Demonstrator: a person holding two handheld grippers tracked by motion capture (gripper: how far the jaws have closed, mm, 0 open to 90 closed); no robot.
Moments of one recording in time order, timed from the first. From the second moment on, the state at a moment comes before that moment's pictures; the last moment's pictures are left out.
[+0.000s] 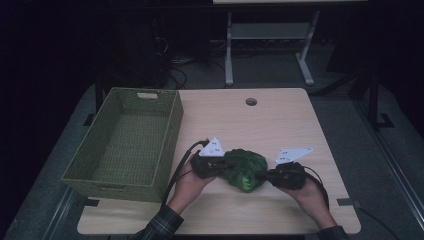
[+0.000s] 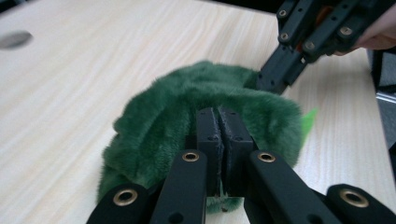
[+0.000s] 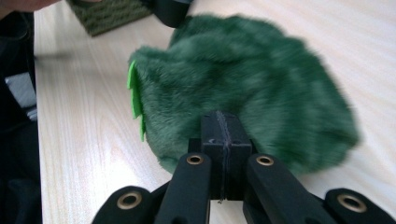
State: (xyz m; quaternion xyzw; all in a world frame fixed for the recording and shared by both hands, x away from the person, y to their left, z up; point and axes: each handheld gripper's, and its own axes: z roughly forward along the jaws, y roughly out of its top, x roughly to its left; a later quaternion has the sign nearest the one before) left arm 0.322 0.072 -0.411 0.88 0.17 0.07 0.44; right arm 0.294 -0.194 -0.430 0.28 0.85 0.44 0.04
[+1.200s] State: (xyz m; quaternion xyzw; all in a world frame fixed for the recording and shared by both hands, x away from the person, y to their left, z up) left arm 0.311 0.092 -0.430 0.89 0.20 0.03 0.41; right arm 0.312 -0.196 -0.417 0.29 0.85 0.44 0.06
